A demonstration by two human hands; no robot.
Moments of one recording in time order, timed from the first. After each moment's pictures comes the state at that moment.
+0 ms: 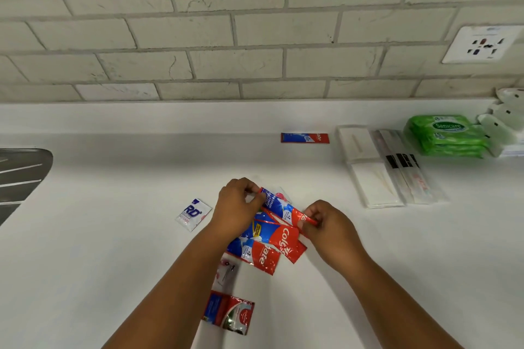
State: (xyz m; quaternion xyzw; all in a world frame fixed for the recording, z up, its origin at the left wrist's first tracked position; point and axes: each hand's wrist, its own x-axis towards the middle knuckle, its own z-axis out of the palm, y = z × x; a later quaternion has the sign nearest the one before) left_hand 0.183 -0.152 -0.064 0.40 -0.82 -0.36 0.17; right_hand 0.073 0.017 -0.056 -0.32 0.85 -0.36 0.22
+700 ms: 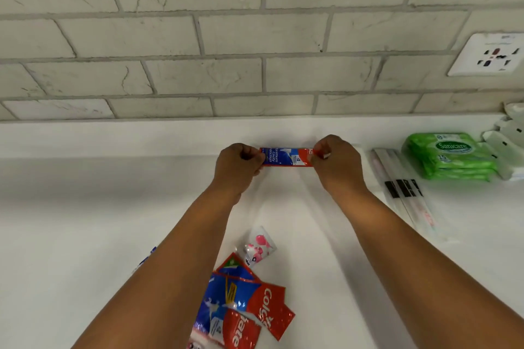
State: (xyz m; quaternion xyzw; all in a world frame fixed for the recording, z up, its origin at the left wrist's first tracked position) left_hand 0.052 -0.224 -0.032 0.41 -0.68 -0.56 0.26; right_hand -0.081 -0.088 -0.027 -0.29 0.85 -0.44 0.05
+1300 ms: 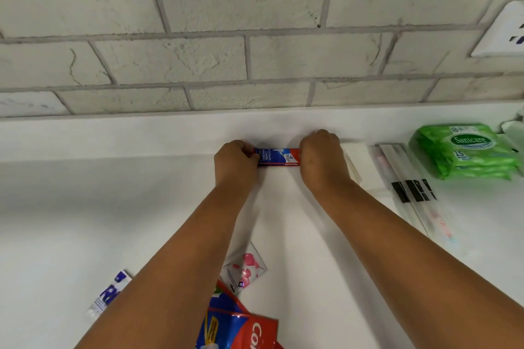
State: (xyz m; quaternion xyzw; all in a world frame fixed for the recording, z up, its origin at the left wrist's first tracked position) left_hand -0.002 -0.245 -0.073 0.45 -0.77 -0.38 0.24; right_hand -0.110 -0.132 -0.051 -0.40 0.91 -0.09 -0.01
